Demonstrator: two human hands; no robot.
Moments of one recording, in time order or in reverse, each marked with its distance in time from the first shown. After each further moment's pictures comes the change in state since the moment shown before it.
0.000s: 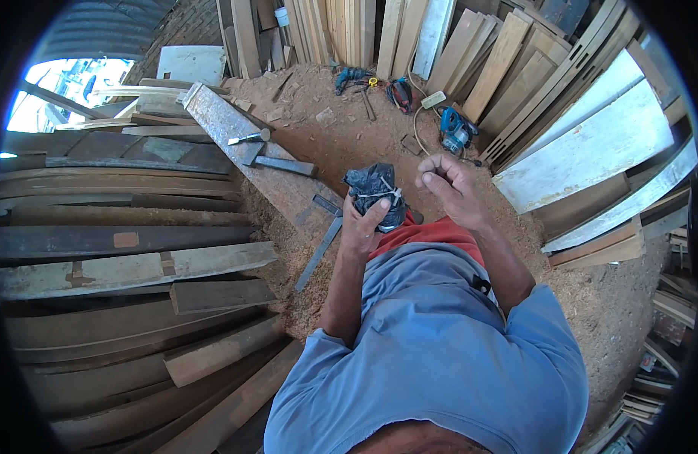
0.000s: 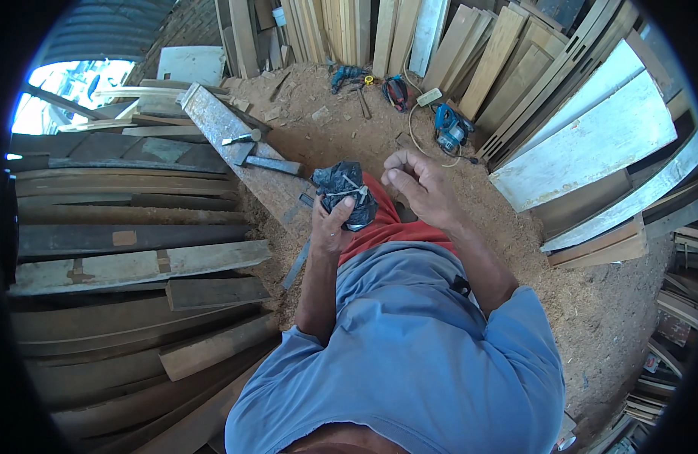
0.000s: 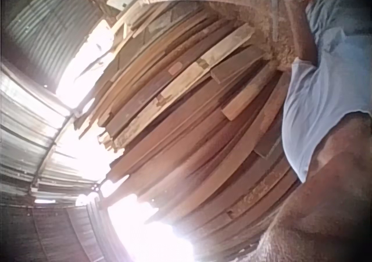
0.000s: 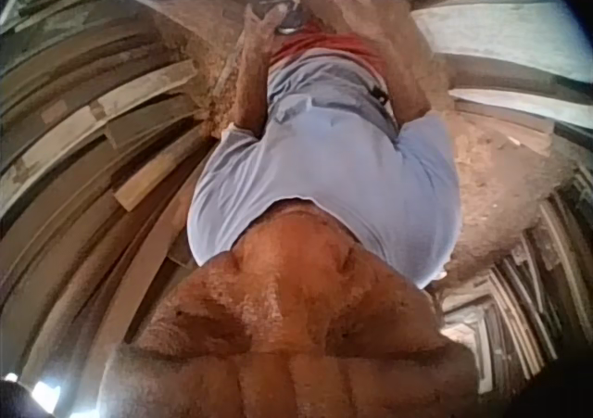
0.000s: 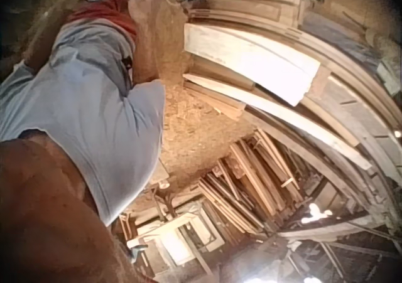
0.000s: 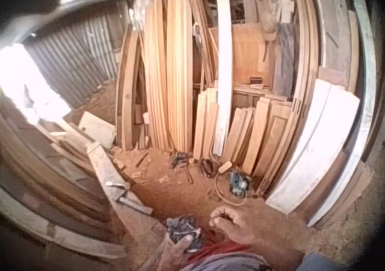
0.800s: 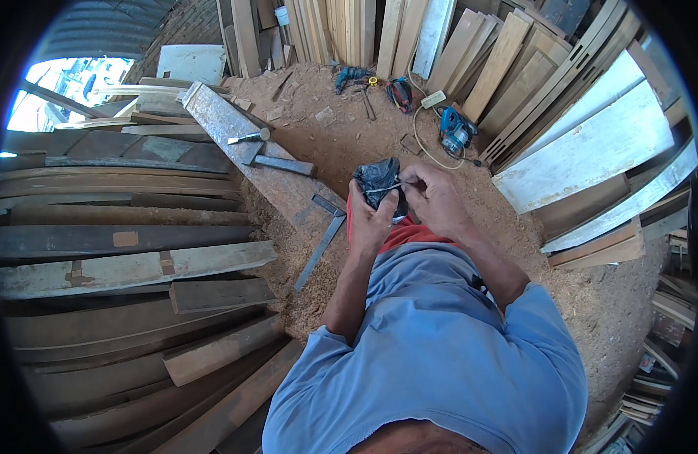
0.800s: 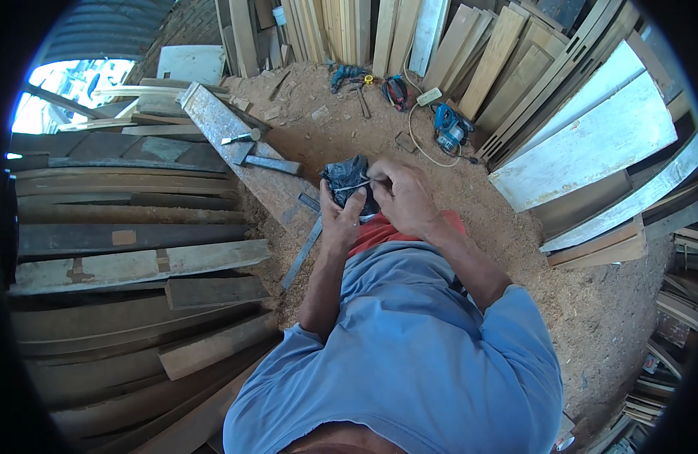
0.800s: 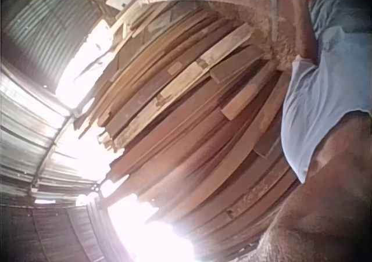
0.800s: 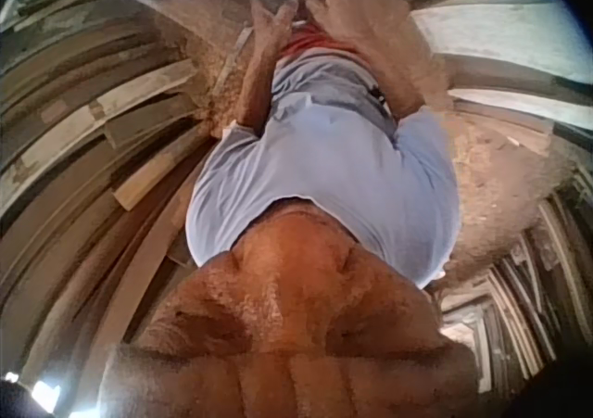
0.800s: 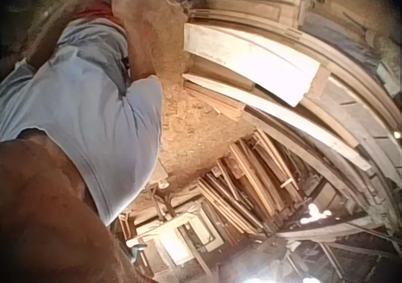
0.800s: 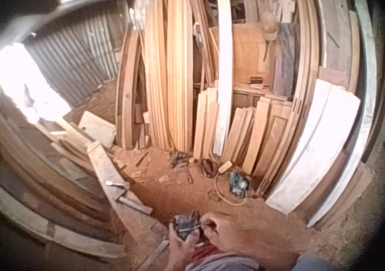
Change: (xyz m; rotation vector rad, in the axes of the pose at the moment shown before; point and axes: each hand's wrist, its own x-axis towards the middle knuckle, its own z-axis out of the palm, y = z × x) left_hand 0.010 -0.016 0.008 0.516 0.149 0.133; right_hand 0.005 0.000 0.033 -0.525 0.110 -0.159
